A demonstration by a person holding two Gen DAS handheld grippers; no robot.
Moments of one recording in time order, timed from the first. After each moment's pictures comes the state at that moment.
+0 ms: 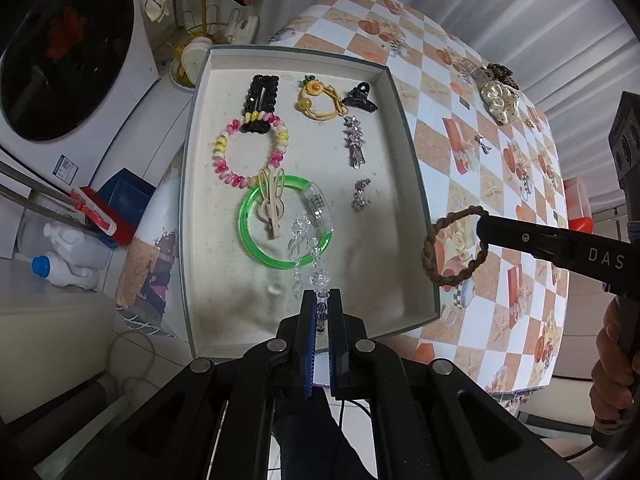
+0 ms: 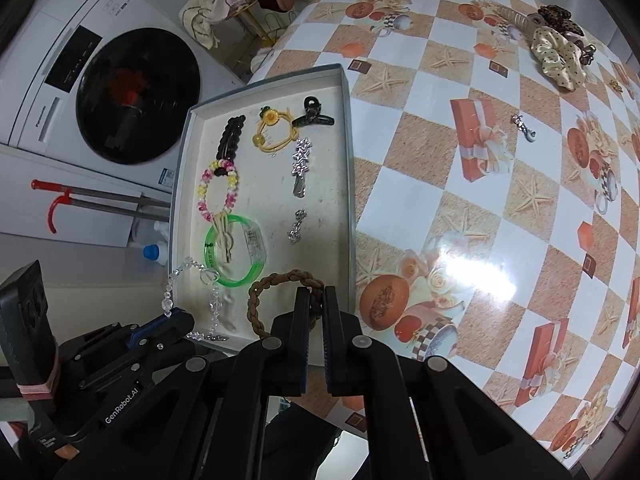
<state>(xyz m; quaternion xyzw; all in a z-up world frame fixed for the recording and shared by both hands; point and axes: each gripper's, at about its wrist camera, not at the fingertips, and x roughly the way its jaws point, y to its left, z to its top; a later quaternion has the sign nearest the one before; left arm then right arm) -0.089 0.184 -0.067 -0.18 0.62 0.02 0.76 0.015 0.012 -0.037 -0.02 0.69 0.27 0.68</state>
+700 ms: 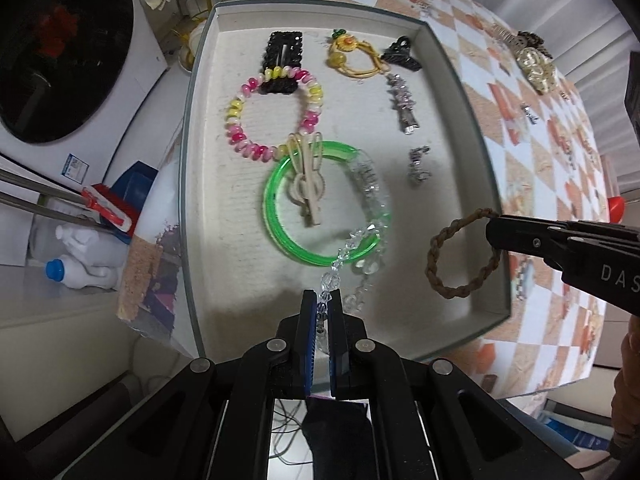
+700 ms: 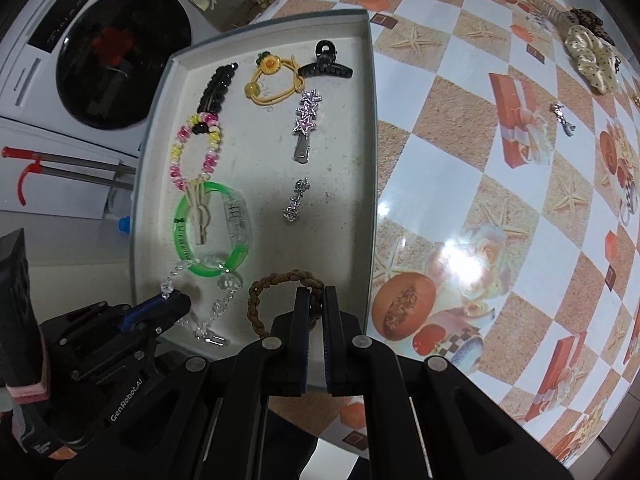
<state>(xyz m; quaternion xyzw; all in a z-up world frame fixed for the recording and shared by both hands) -0.079 0.191 -0.122 -0.13 0.66 0.05 0.74 0.005 0.045 -0.086 -0.08 0.71 0.26 0.65</state>
